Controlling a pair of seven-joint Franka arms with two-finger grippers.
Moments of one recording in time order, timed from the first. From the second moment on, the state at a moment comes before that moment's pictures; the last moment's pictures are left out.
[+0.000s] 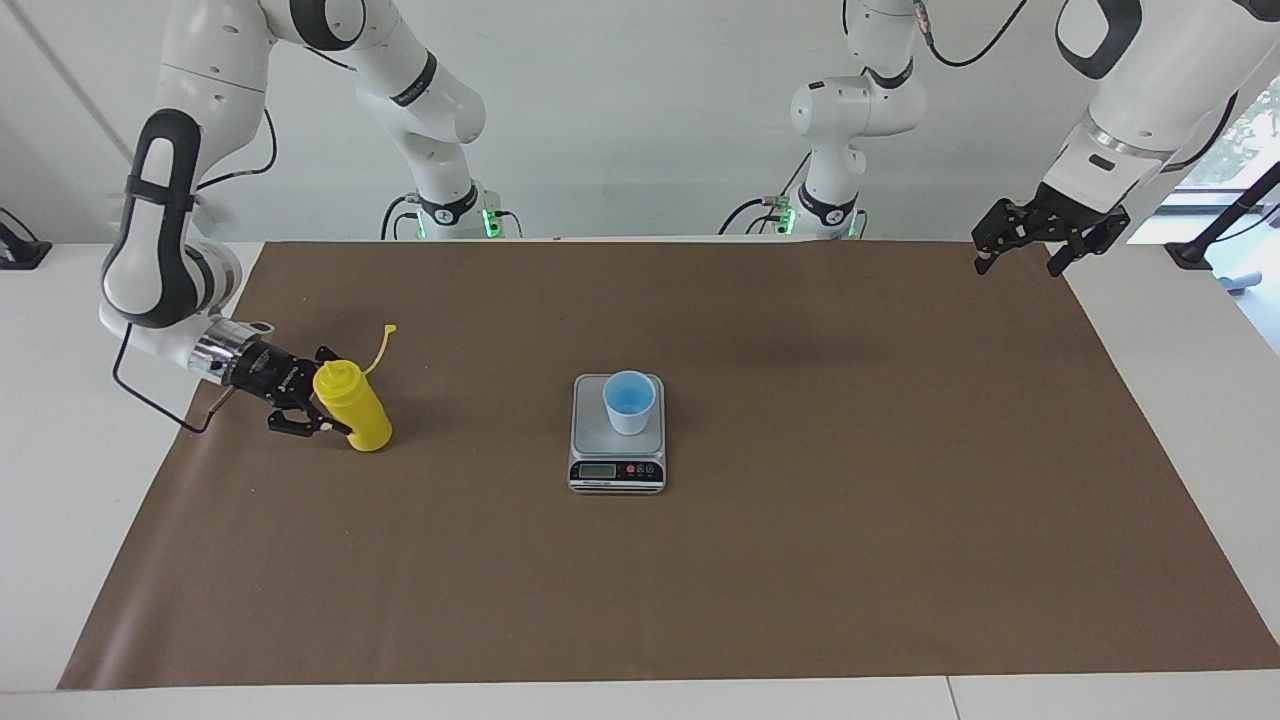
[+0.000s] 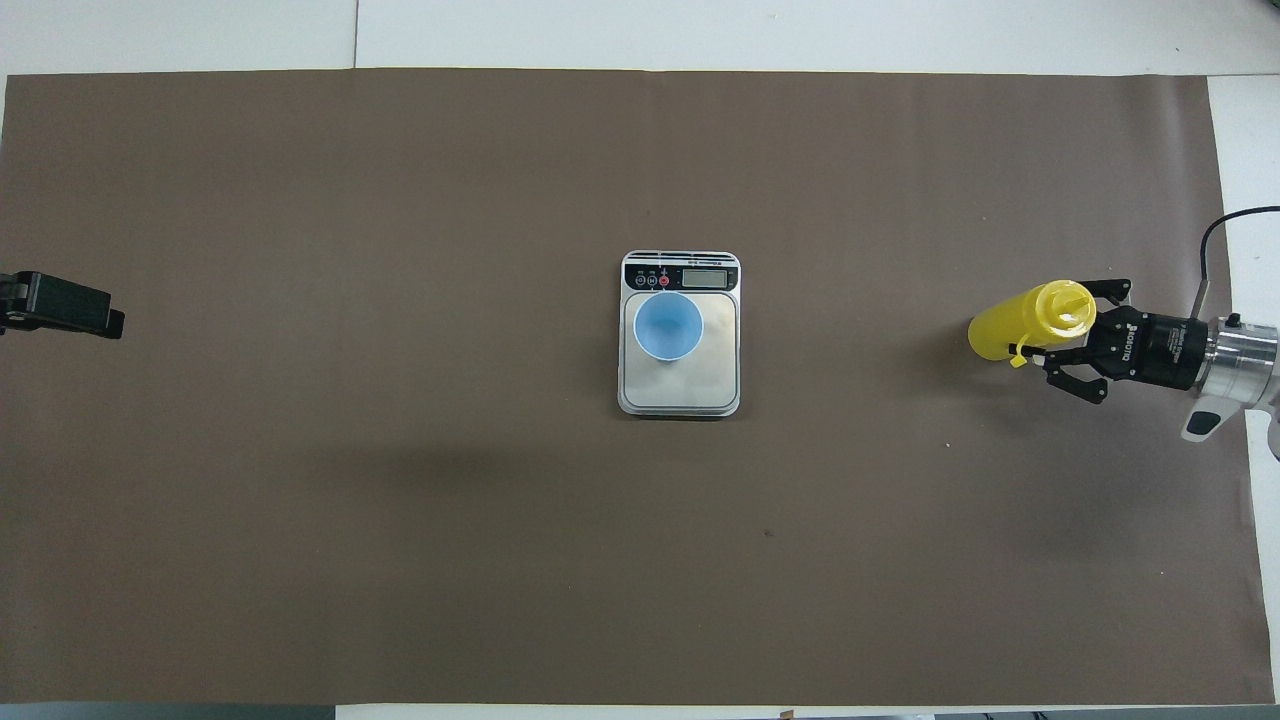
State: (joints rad) left arm 0.00 -0.03 -0.02 -1.61 -0.01 1.54 0.10; right arm -0.46 0.35 -0.01 -2.08 1.18 1.82 0.76
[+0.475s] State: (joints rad) left arm 0.00 -0.03 -0.02 -1.61 -0.01 1.54 0.10; right arm -0.47 0.35 -0.01 -2.11 1.20 1.83 0.73
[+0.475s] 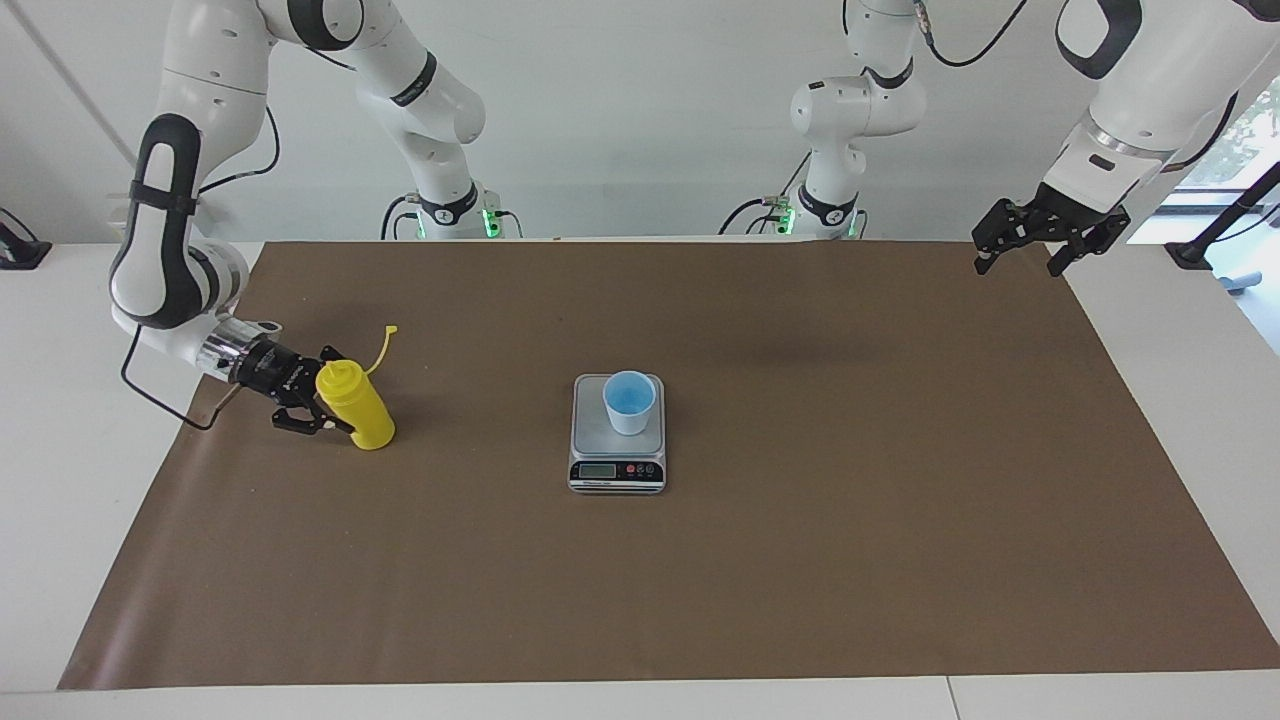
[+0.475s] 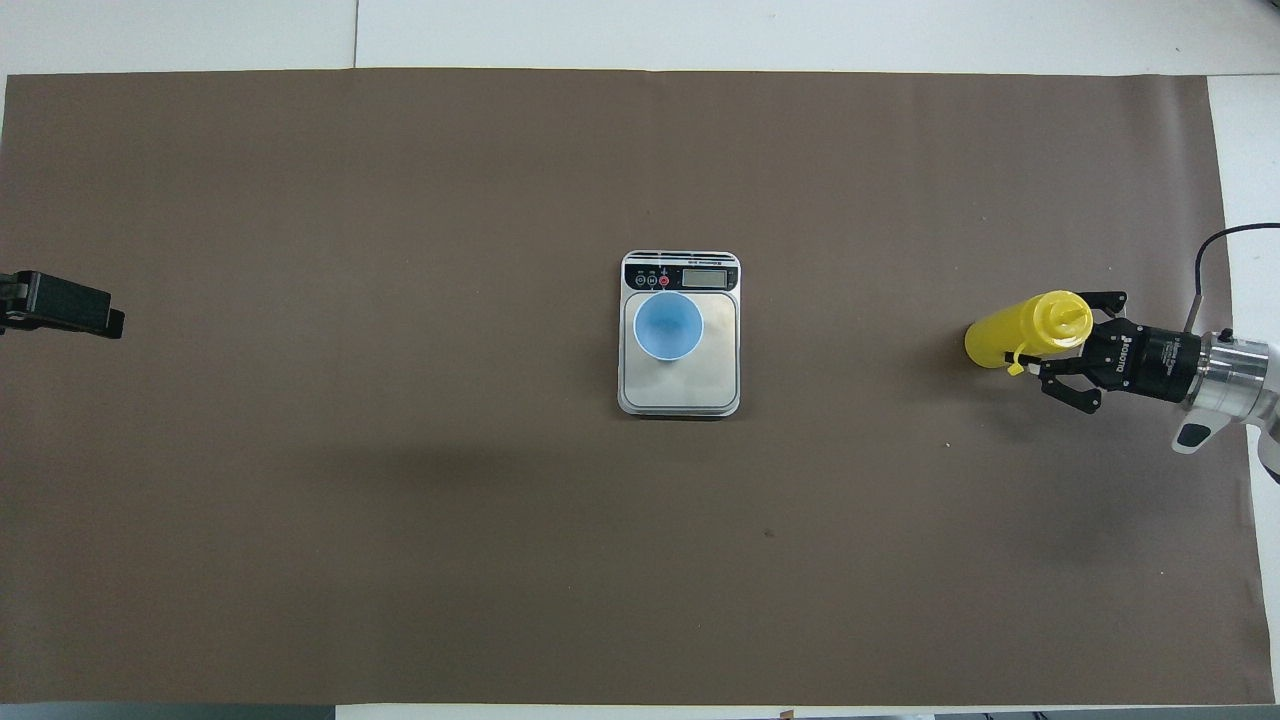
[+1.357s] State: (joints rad) left arm 0.00 -0.03 -0.02 -1.61 -0.01 1.54 0.10; right arm -0.54 0.34 -0.01 -2.03 1.09 1.71 0.68
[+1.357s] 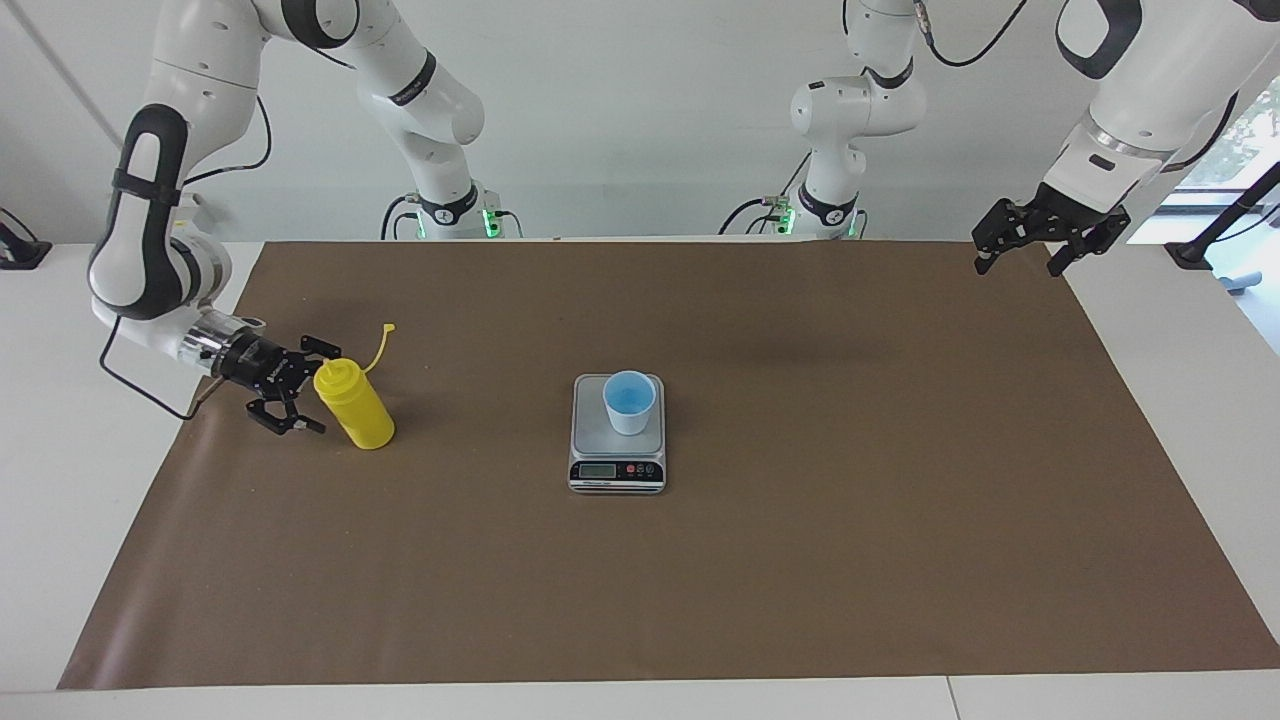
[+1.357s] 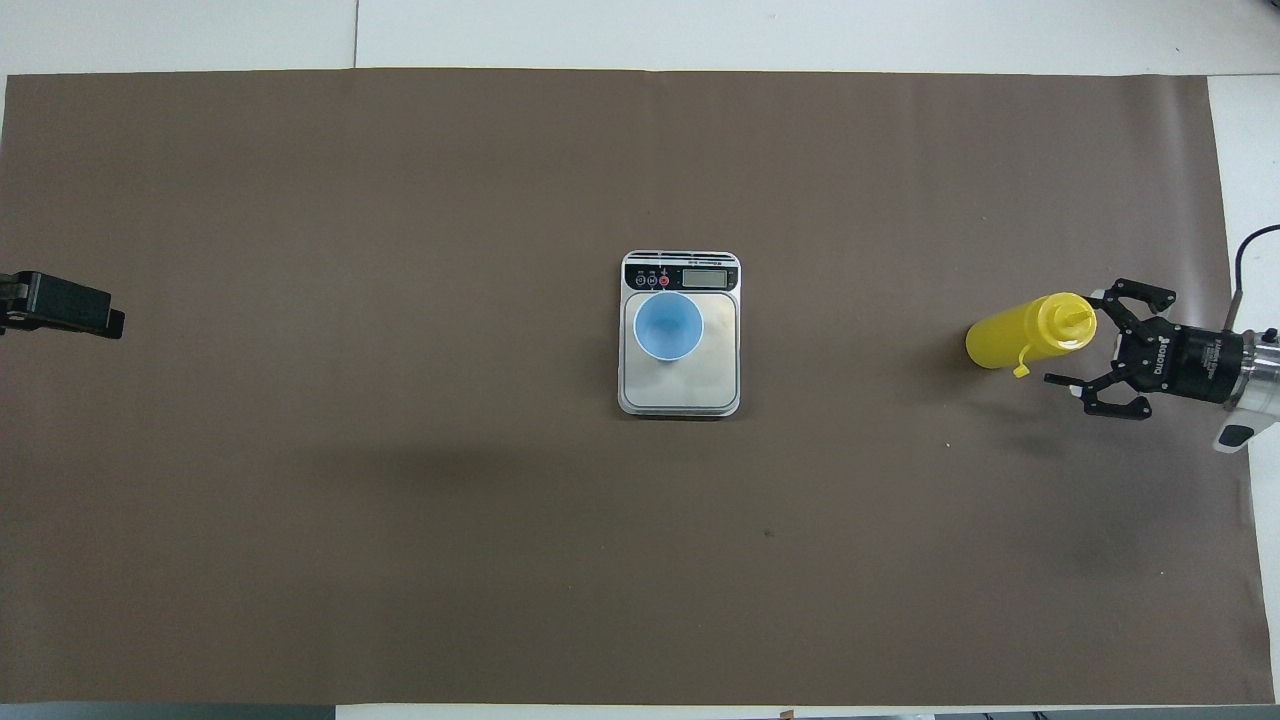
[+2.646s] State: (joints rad) left arm 0.00 -0.03 -0.02 -1.61 -0.01 1.54 0.10; right arm -0.23 0.21 0.02 -1.29 0.31 1.32 0.68
